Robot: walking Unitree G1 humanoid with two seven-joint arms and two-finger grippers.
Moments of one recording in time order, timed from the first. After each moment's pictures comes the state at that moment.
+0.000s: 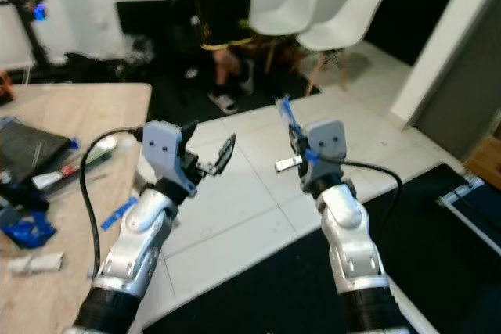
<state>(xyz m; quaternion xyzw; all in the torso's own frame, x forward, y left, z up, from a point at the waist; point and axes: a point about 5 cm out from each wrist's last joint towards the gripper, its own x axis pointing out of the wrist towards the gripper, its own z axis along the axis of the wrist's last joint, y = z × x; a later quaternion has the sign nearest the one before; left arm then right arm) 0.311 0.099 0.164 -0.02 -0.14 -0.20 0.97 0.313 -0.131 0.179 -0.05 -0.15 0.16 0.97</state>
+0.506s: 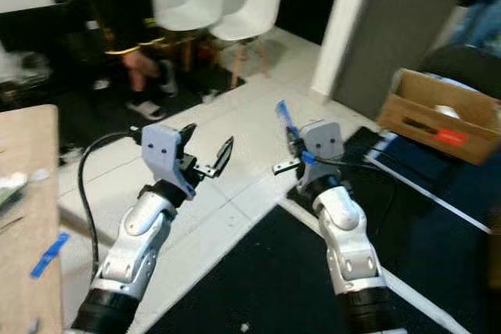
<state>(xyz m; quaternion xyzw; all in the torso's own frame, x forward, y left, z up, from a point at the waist) 0.311 0.099 0.163 -0.01 -0.14 -0.20 0.97 0.313 -0.131 0.179 -0.05 -0.15 0.16 0.97</state>
